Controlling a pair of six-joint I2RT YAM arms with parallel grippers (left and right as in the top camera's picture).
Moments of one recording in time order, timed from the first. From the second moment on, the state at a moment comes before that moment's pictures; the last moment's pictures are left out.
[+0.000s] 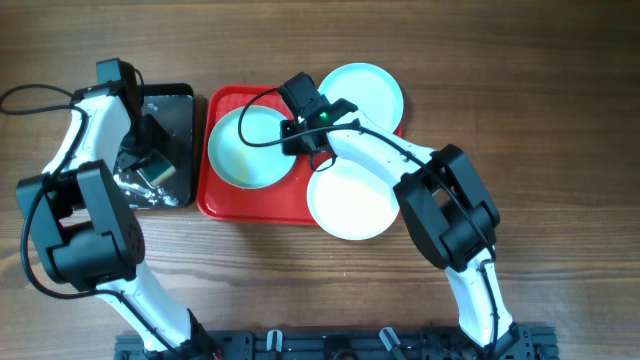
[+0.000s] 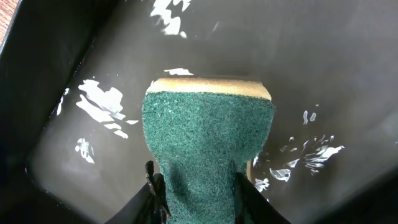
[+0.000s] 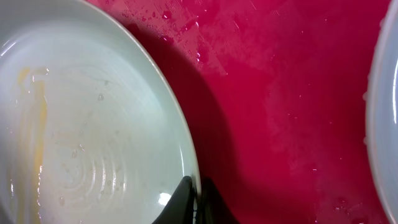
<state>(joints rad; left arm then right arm) 0.23 1.99 1.41 -0.90 -0.17 -0.47 0.66 2.24 1.63 -0.53 -0.07 0.54</state>
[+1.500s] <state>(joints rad) 0.23 2.01 1.34 -0.79 -0.15 -0.47 0.66 2.24 1.63 -0.53 -0.07 0.53</state>
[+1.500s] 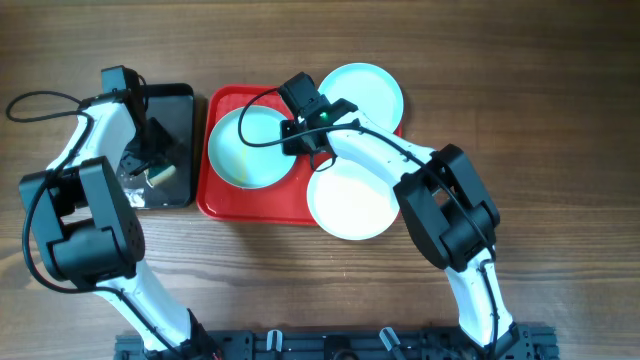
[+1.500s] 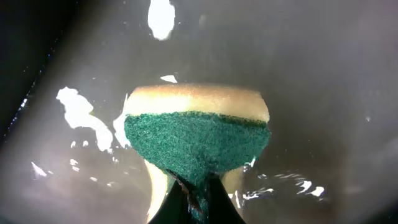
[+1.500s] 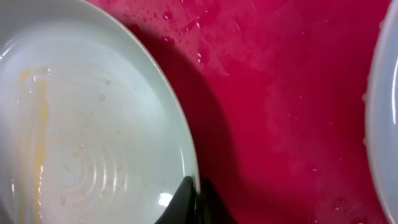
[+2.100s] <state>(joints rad) 0.16 1.79 1.45 -0.91 0.05 -0.31 0.65 2.24 1.63 -0.54 -0.13 0.52</state>
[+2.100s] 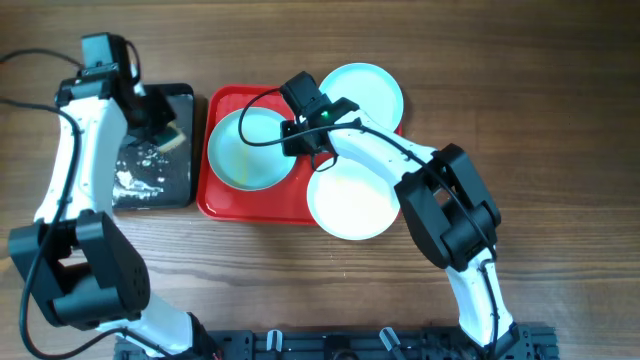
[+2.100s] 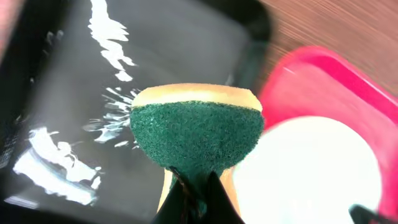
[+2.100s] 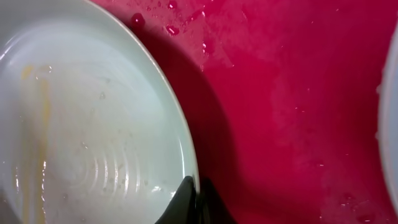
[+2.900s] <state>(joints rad) -0.05 2.02 1.45 -0.89 0.15 -0.14 0.56 2.25 1.63 -0.60 -0.37 0.44</state>
